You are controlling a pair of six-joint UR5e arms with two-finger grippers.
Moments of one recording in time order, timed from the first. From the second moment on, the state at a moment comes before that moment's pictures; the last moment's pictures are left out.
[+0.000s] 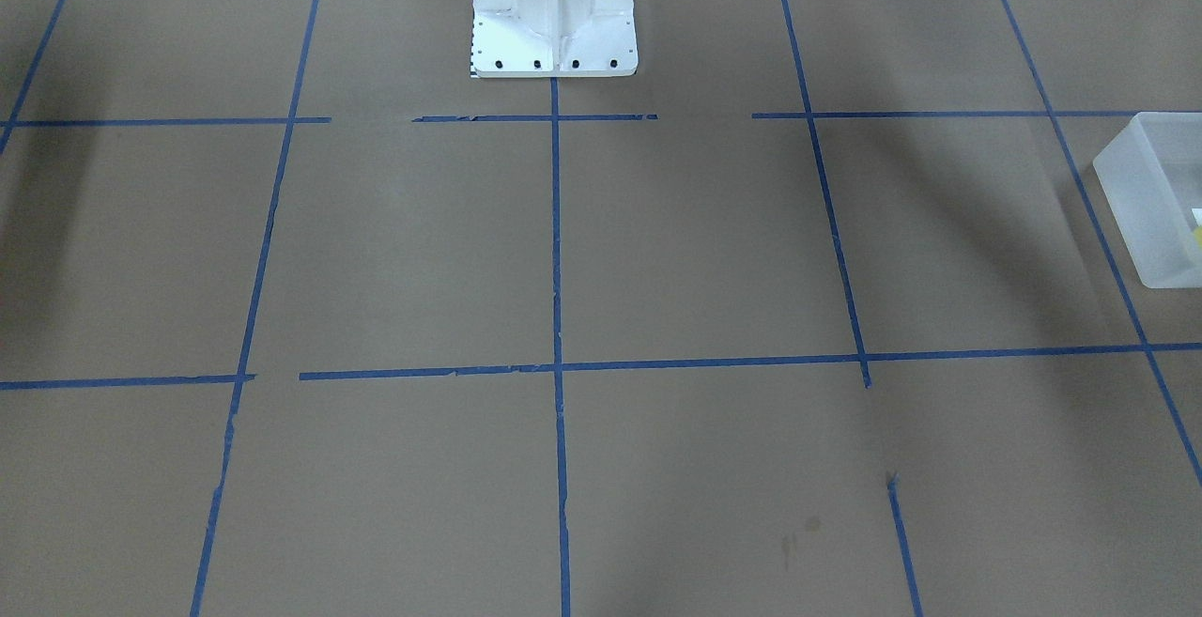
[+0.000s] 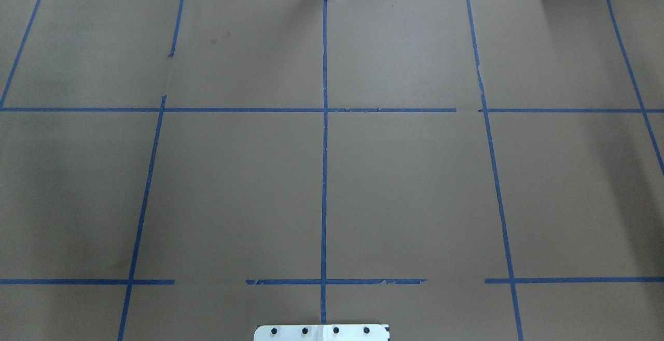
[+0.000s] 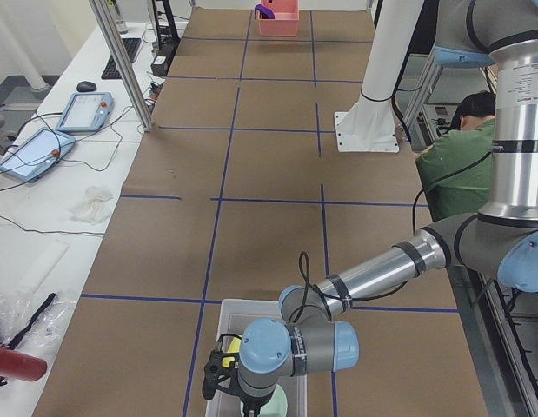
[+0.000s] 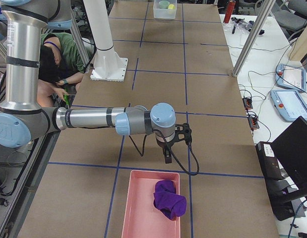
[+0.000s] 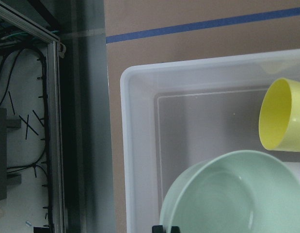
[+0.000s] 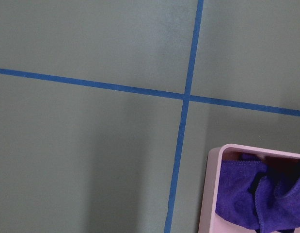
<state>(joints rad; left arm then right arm) -1.81 -1.52 -1.27 -1.96 -2.15 0.27 1.59 -1.72 1.80 -1.51 2.39 -0.04</state>
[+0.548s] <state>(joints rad) -1.77 -1.52 -1.53 -1.95 -2.18 0.27 1.59 -1.76 1.80 -1.50 2.38 -0.05</state>
